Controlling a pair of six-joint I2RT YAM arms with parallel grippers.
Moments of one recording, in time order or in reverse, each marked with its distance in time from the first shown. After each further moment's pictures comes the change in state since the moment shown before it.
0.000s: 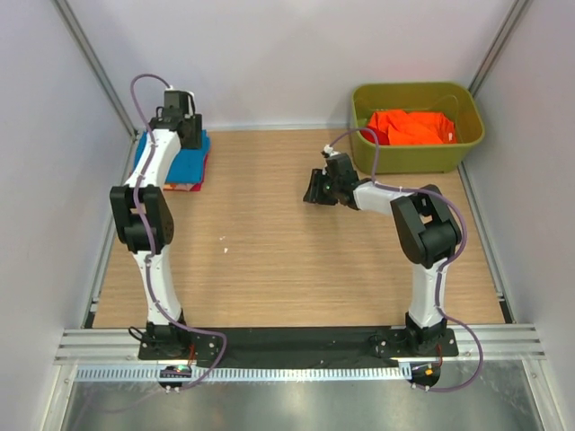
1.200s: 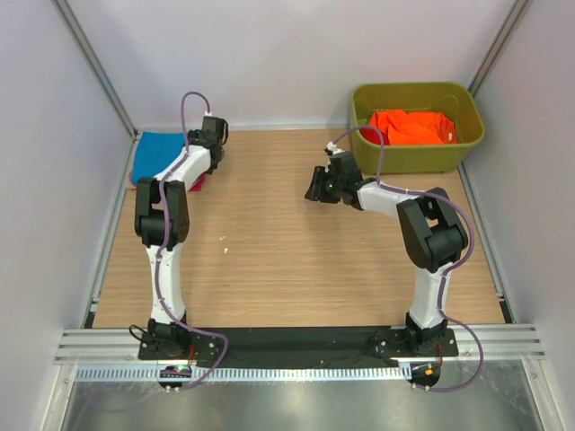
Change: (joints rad) left arm -0.136 0.088 -0.211 0.173 -0.409 0.242; right arm -0.011 -0.059 -0.028 0.004 -0.007 0.001
